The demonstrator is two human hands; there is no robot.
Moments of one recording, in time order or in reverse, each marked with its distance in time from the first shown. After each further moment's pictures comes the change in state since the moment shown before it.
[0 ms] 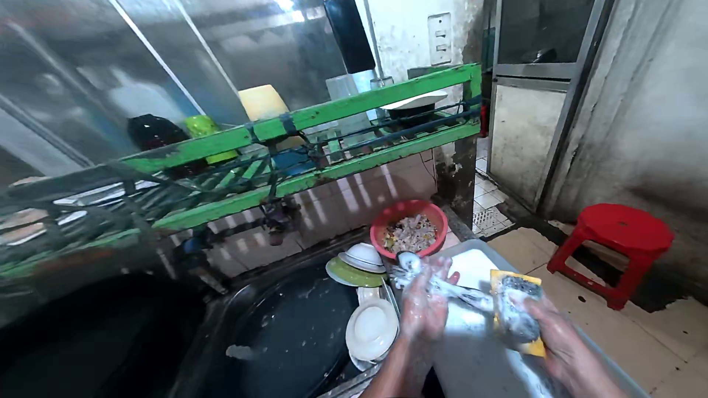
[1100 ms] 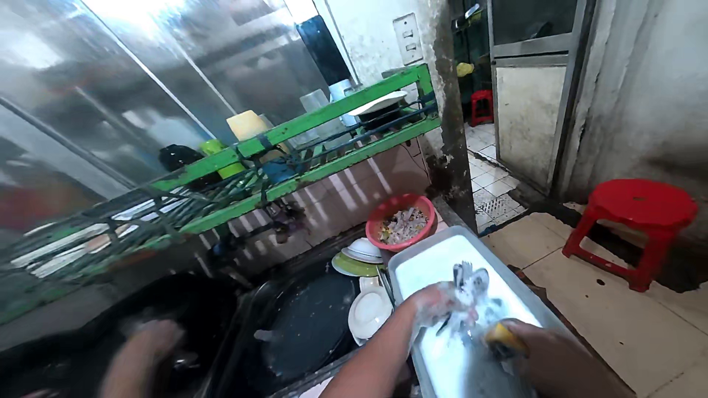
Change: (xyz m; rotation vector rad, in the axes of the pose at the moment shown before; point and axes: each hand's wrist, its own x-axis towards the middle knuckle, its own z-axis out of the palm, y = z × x) left_hand -0.009 -0.041 0.004 1.394 -0.453 -0.542; right_hand -0.047 -0.050 -0.073 -1.491 -0.595 0.085
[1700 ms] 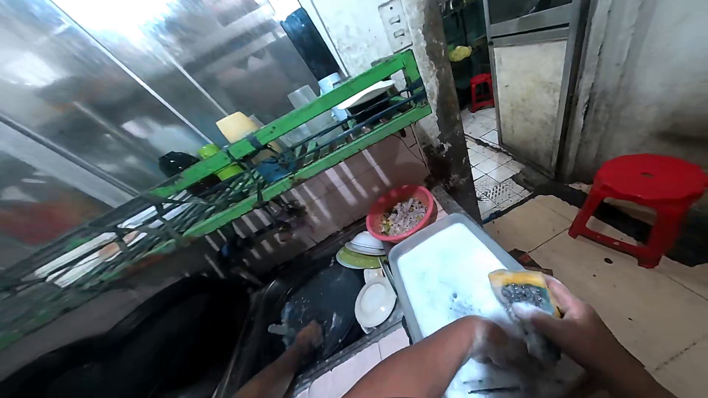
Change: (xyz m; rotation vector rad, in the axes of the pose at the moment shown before) left_hand -0.047 0.056 0.096 0.694 -0.336 -0.255; right_hand -0.009 0.017 0.009 0.740 0.581 -0.128
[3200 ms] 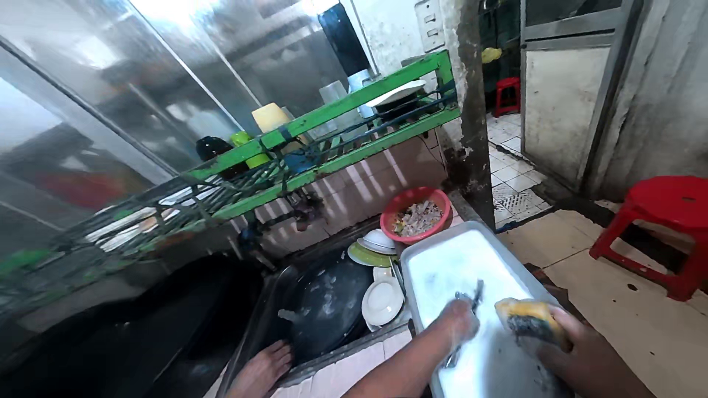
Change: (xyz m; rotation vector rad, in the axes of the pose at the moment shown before) left_hand 0.064 -0.087 -0.016 -0.149 0.496 -0.104; right_hand -0.003 -0.012 -0.007 -0.301 -0.239 -0.024
